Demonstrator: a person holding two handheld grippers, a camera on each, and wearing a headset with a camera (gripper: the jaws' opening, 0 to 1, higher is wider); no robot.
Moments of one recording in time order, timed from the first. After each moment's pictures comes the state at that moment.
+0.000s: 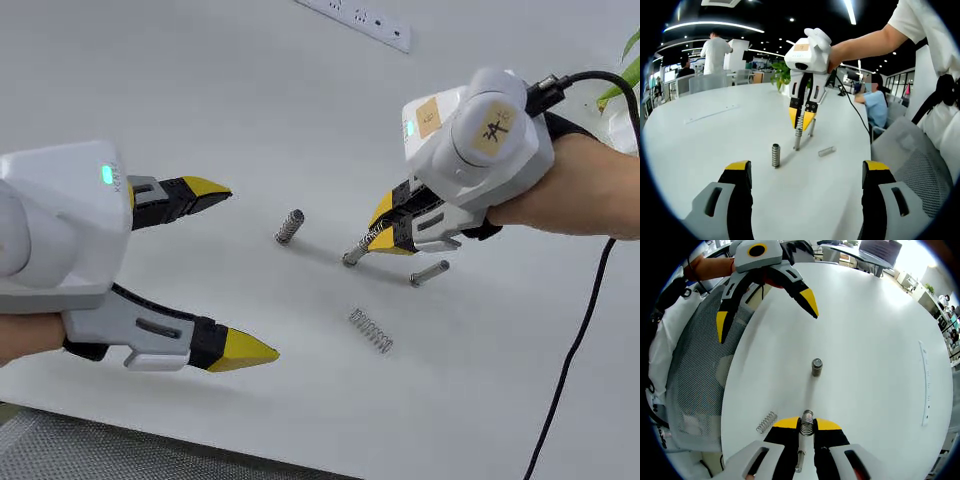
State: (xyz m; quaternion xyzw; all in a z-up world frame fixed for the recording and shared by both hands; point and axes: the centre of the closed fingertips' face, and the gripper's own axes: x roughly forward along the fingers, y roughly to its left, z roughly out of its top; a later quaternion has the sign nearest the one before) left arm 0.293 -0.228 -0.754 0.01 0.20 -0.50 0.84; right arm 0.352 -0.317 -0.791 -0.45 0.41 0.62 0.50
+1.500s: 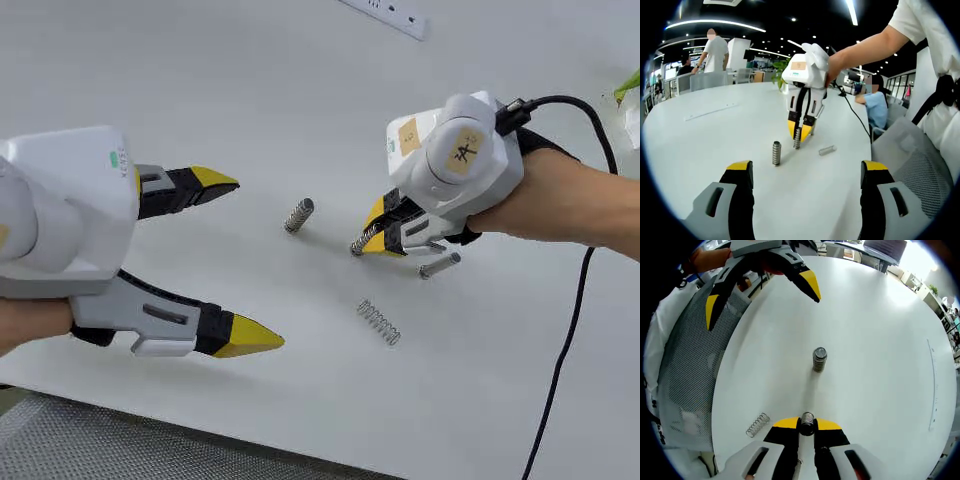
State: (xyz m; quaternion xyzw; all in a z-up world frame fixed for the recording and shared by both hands) left arm 0.294 -0.225 -0.758 0.00 0.21 -0.50 0.84; right arm 0.352 -0.314 -0.826 -0.46 0.41 0.62 0.48
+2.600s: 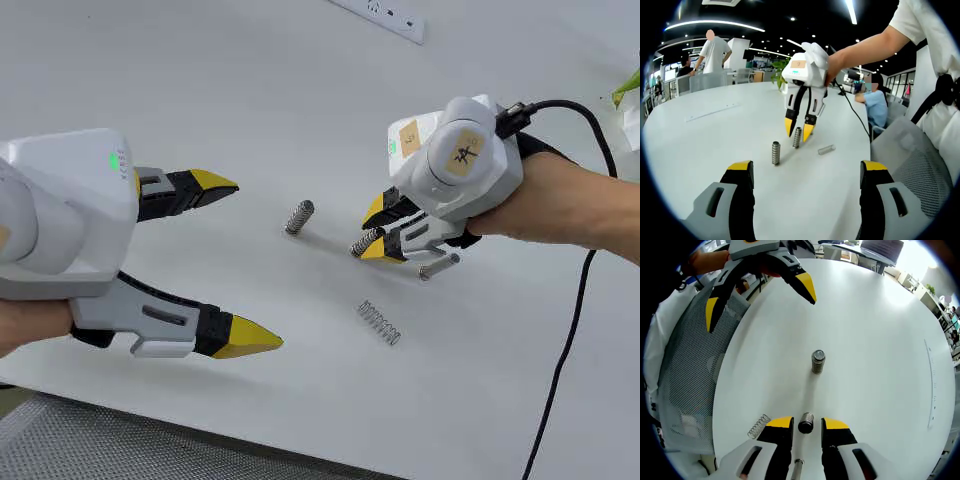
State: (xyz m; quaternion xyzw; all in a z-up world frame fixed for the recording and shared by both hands) left arm 0.290 -0.225 -0.755 0.01 0.21 -0.50 0.84; right arm 0.347 -0.313 -0.813 -0.45 0.41 0.62 0.50
